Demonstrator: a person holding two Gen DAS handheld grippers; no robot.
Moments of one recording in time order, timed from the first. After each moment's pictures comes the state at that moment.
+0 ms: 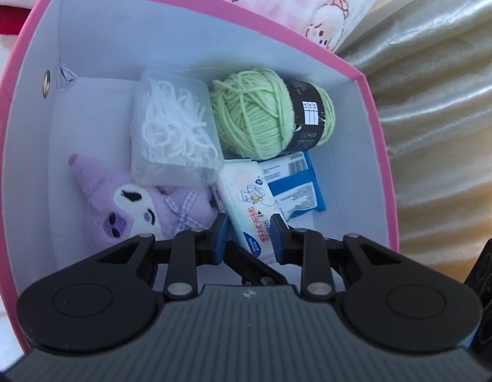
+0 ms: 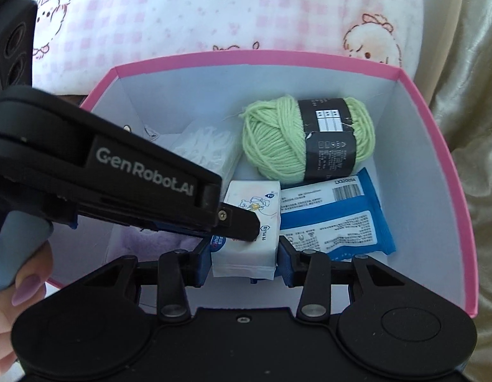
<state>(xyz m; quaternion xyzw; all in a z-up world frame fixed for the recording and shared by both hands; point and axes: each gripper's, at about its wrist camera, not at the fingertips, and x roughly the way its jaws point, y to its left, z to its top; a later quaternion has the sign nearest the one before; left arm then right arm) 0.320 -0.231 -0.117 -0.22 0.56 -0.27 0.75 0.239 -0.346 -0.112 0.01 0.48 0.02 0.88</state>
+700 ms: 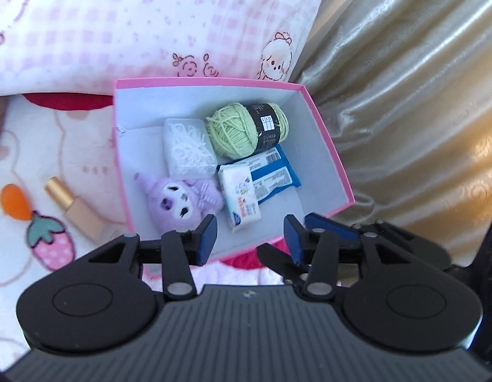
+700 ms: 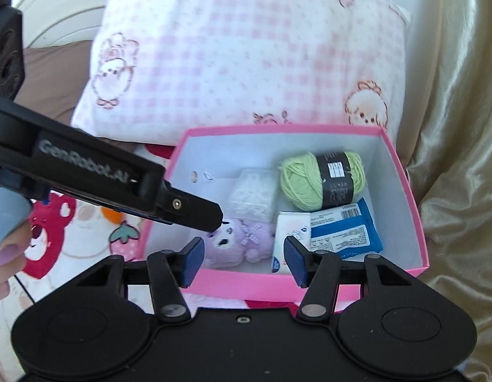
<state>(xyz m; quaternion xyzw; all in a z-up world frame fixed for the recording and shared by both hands) 0.240 -0.174 0.000 -0.12 0.51 -0.29 0.80 0.149 -0.315 -0.018 0.03 0.40 0.04 0.92</state>
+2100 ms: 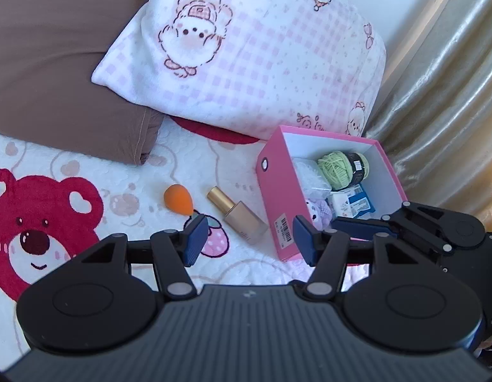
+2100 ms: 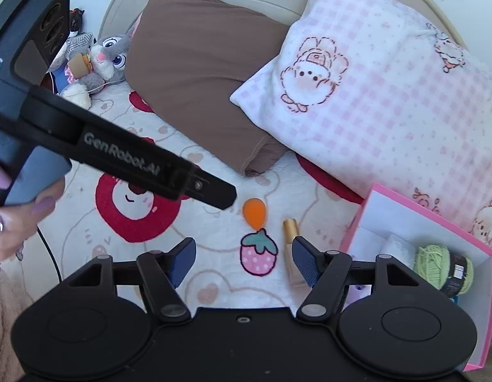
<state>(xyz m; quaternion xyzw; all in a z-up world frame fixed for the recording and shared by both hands) 0.178 0.025 0.006 -0.14 0.43 -0.19 0.87 0.144 -0.136 0.014 -0.12 0.39 0.22 0.89</state>
